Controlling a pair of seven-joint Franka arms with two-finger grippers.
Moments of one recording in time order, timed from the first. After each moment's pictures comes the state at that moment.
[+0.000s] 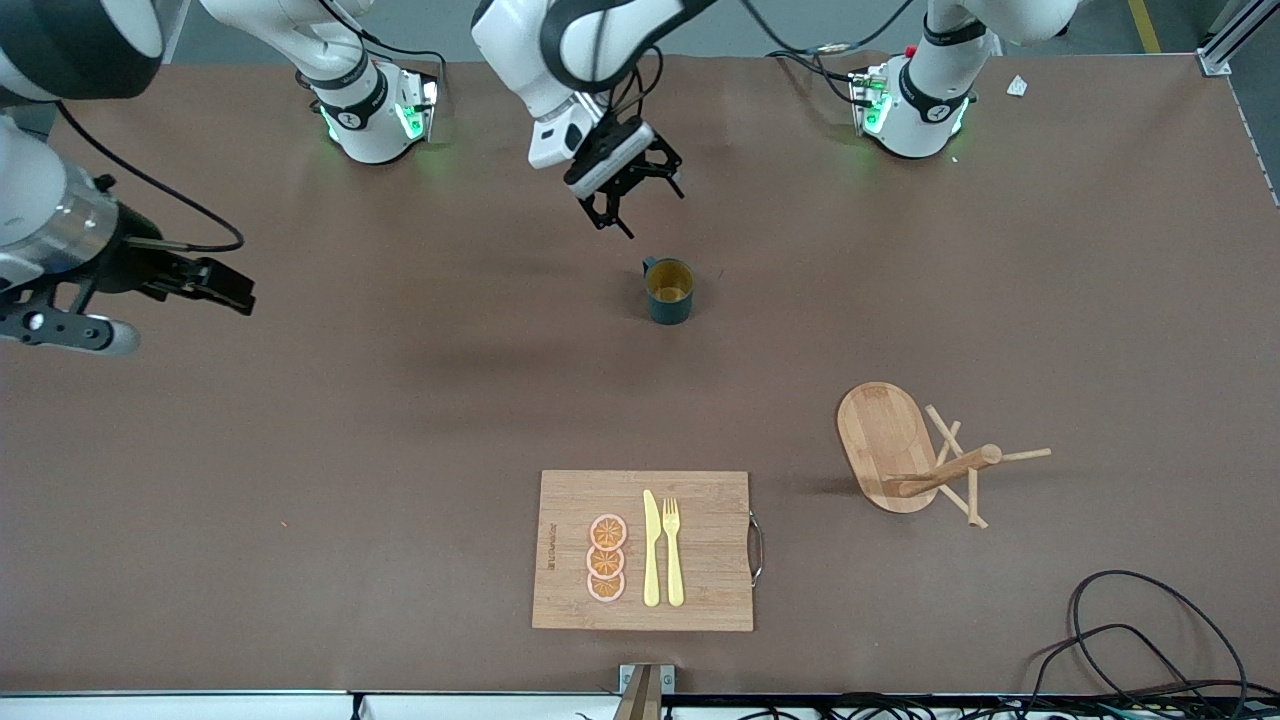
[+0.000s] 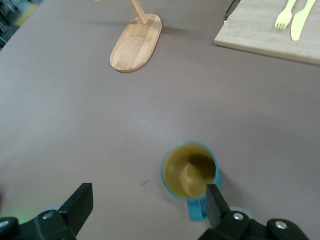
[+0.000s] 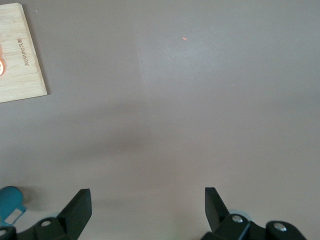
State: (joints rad) left arm -1.02 0.63 -0.32 -1.42 0.68 1.48 -1.92; right arm 0.07 0.17 0.06 -1.37 -0.02 1.45 0.27
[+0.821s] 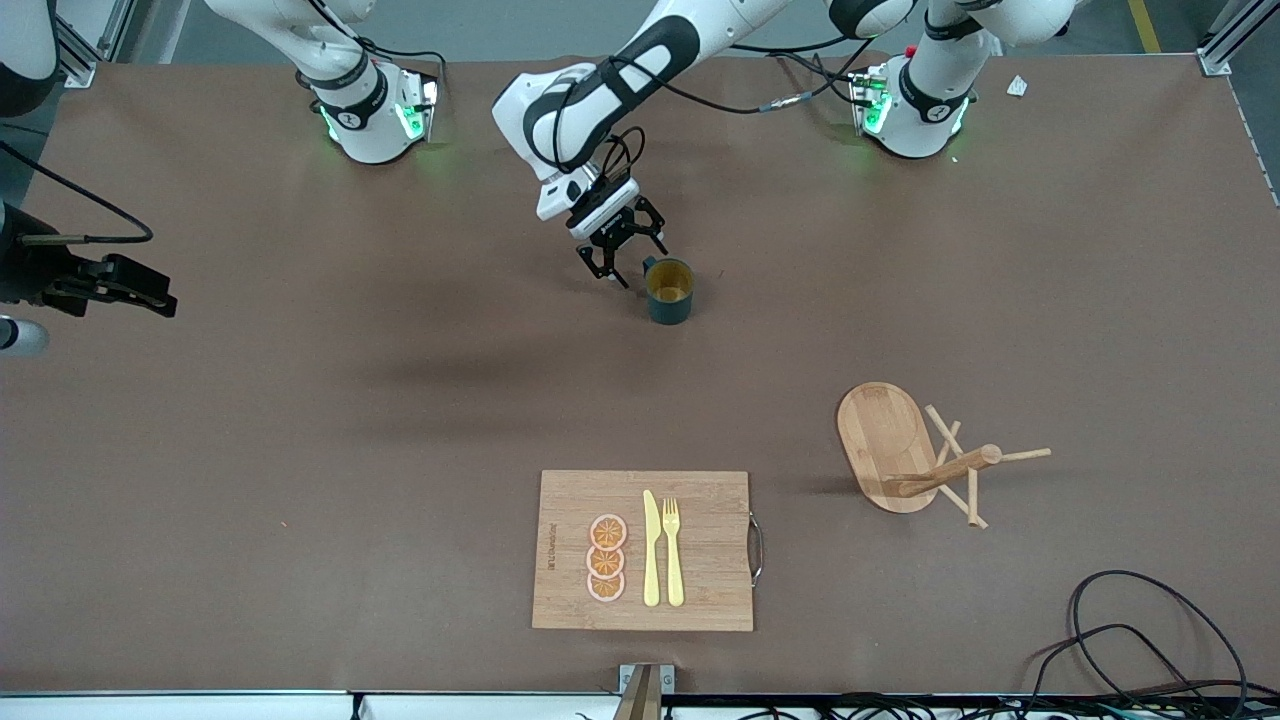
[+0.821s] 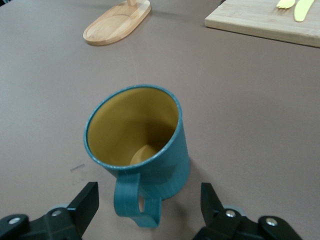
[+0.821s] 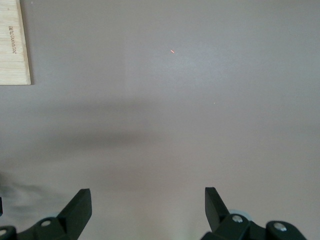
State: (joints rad) left arm -1.05 0.88 -0.31 -1.42 0.88 1.62 -2.27; right arm -0.05 0.15 0.06 -1.39 -0.02 1.47 0.01
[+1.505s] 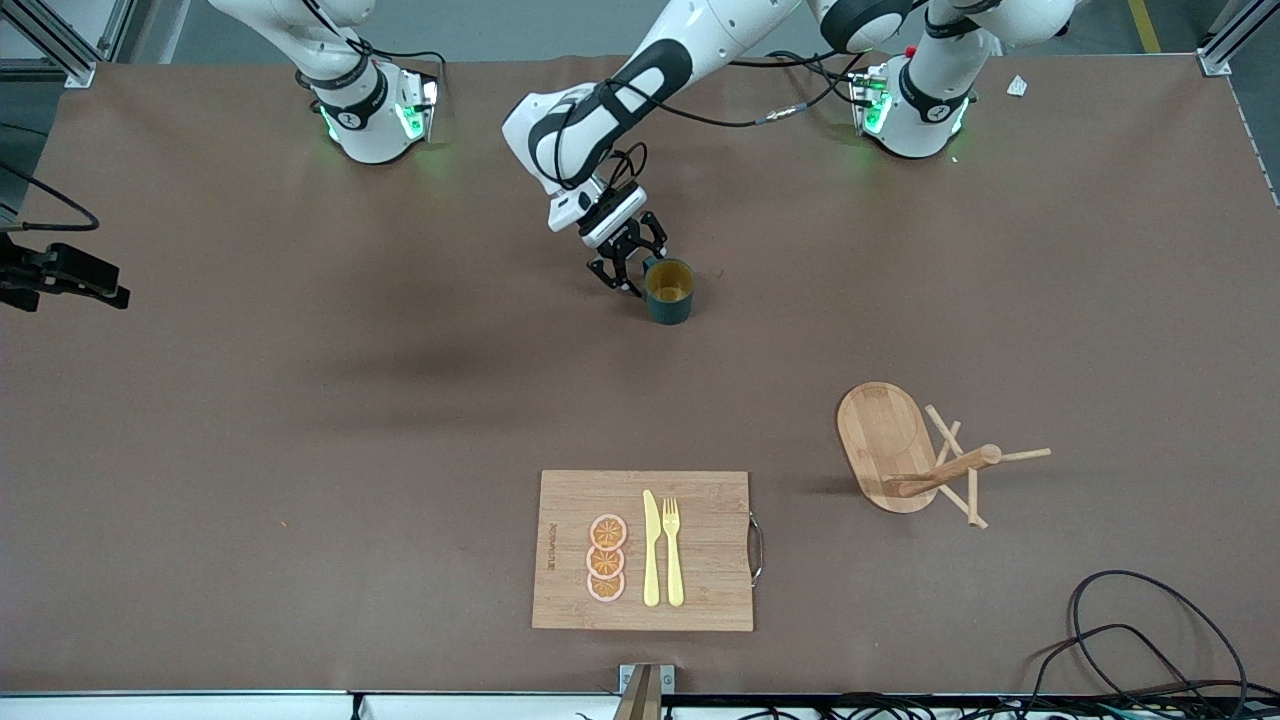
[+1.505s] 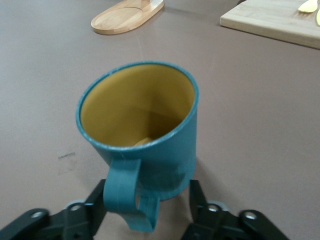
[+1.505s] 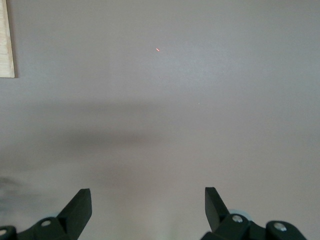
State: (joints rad) left arm -1.05 0.94 -0.31 -1.42 0.93 1.62 -2.40; right arm -0.14 0.13 0.06 -1.43 -0.03 1.49 -0.11
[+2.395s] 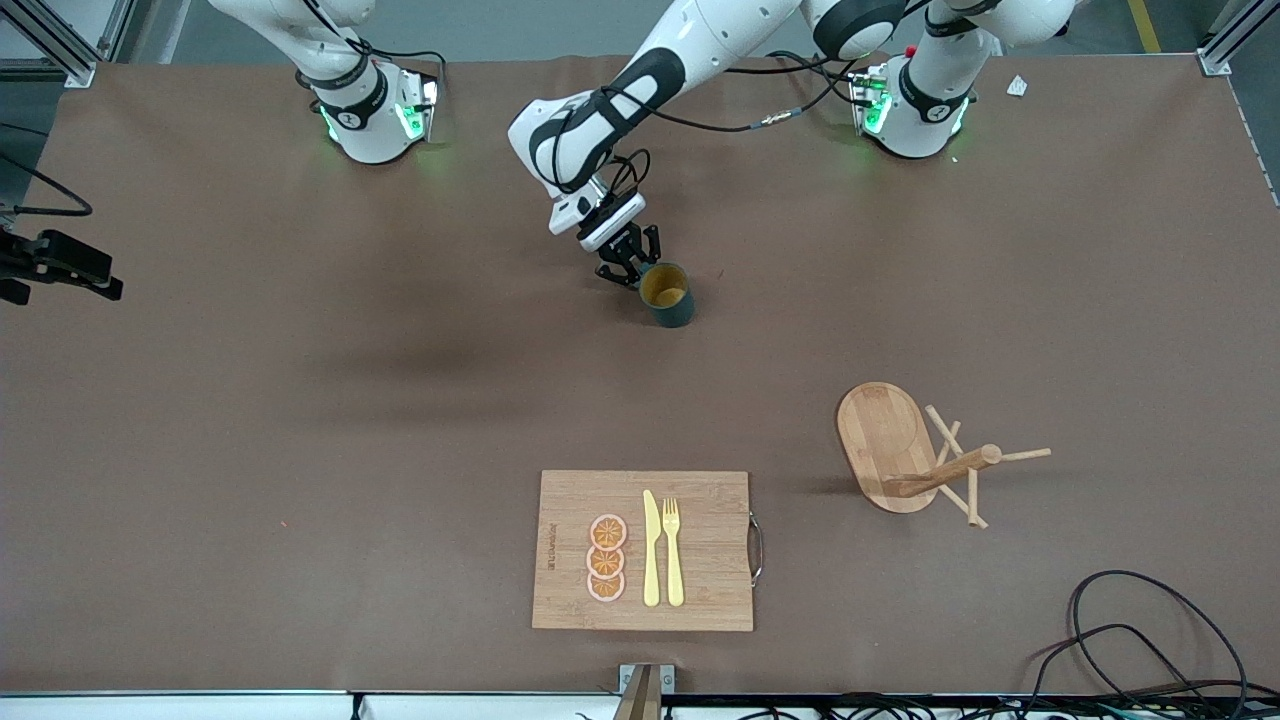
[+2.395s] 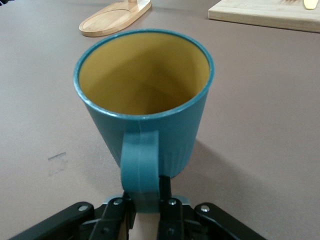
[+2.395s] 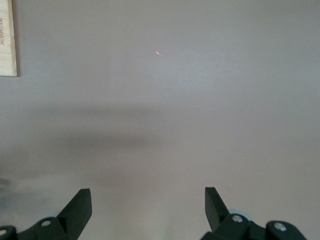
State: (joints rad) left arm -1.06 0.97 -0.31 -1.41 0.97 1.63 -2.36; right arm -0.13 0.10 0.04 -1.44 -0.03 1.50 -0.14
